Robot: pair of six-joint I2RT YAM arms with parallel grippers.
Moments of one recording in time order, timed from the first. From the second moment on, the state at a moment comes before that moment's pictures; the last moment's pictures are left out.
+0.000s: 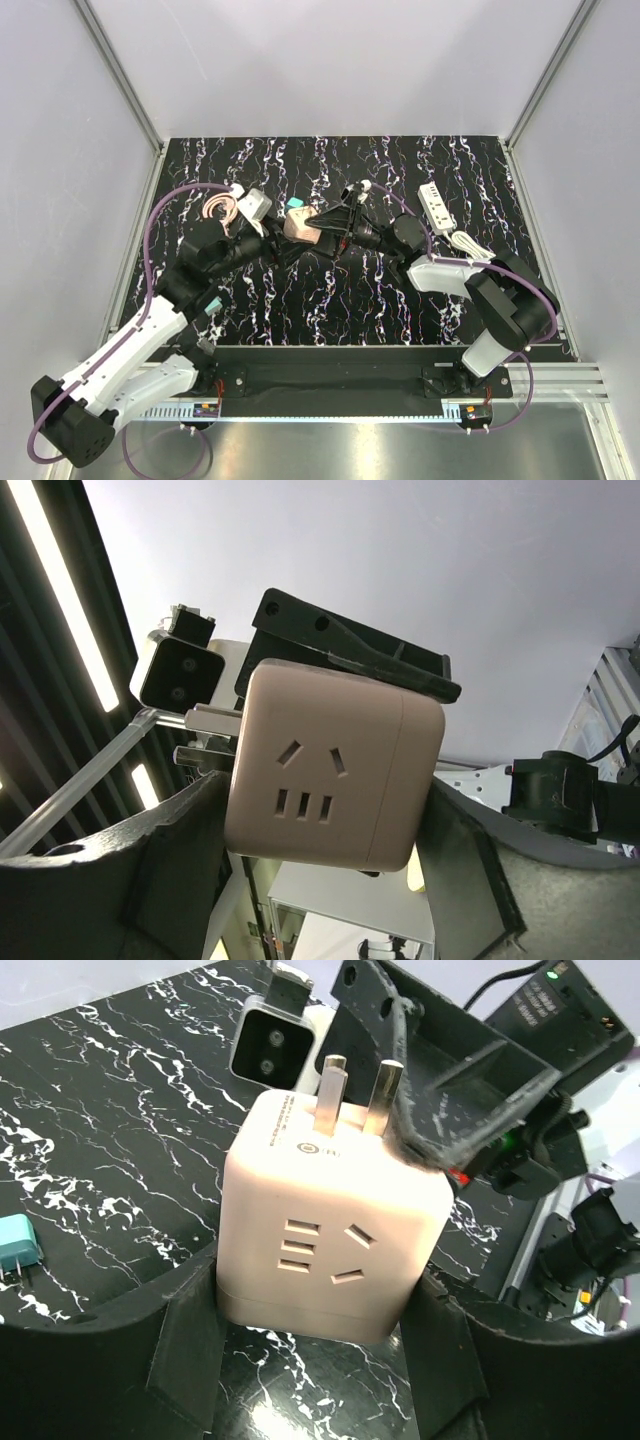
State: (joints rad) left arm -0.58 0.87 0.74 0.05 0.40 -0.23; right arm 0.68 1.62 0.73 1.28 -0.66 1.86
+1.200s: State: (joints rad) left arm -0.50 0.88 0.91 -0.41 1.00 -0.40; right arm 0.52 0.91 0.90 -0.06 -0.92 -0.33
